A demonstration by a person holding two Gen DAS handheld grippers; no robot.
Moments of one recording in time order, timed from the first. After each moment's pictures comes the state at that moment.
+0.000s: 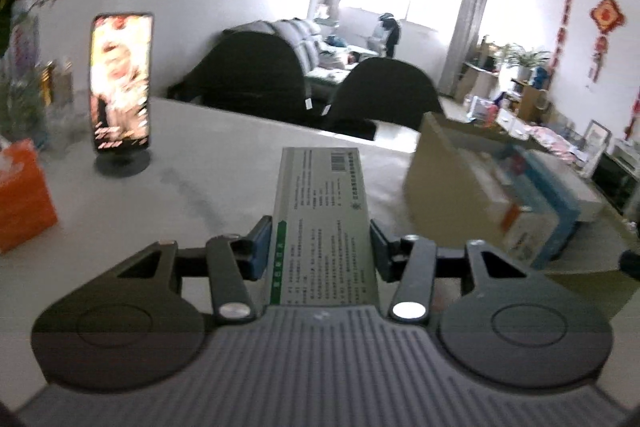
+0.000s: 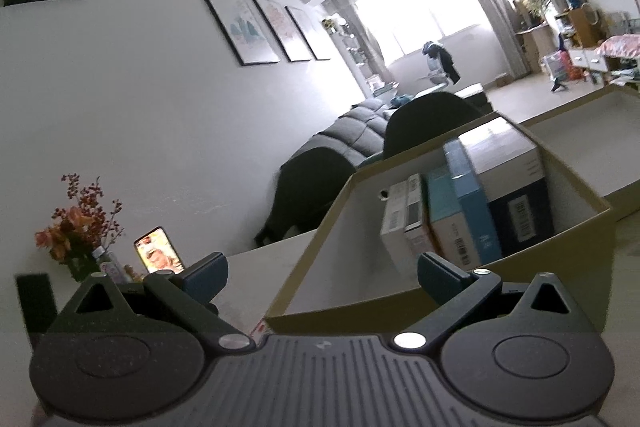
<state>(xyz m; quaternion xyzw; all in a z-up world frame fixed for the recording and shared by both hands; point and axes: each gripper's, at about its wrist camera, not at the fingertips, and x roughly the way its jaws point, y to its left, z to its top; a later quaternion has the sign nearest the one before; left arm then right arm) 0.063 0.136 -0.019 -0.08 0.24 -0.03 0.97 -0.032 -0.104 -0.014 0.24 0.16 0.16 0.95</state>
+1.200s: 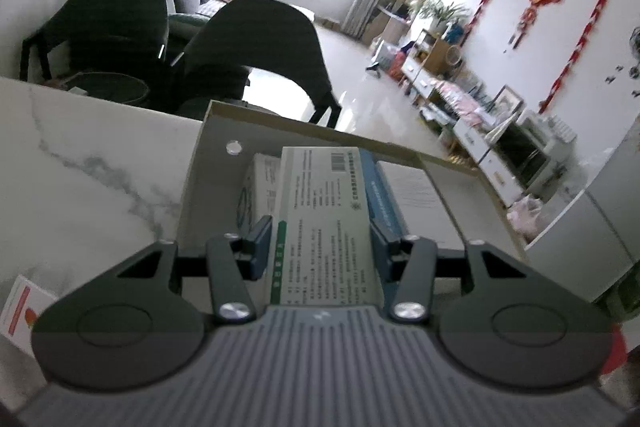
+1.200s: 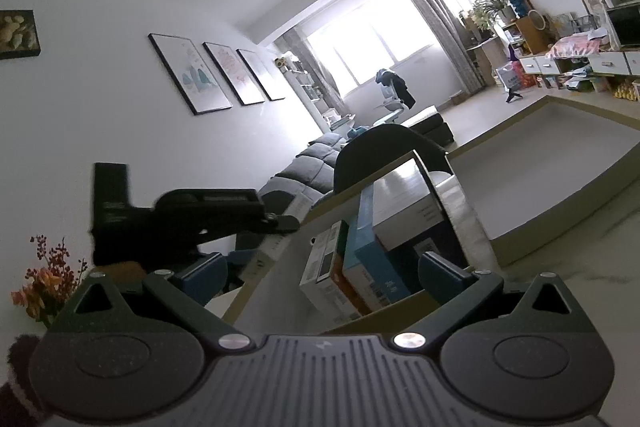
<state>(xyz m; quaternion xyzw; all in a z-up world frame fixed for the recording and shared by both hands) 0.195 0.004 -0.003 -0.13 0.33 -0.17 0.92 -0.030 -0.179 -0.022 0.29 0.12 0.09 0.95</state>
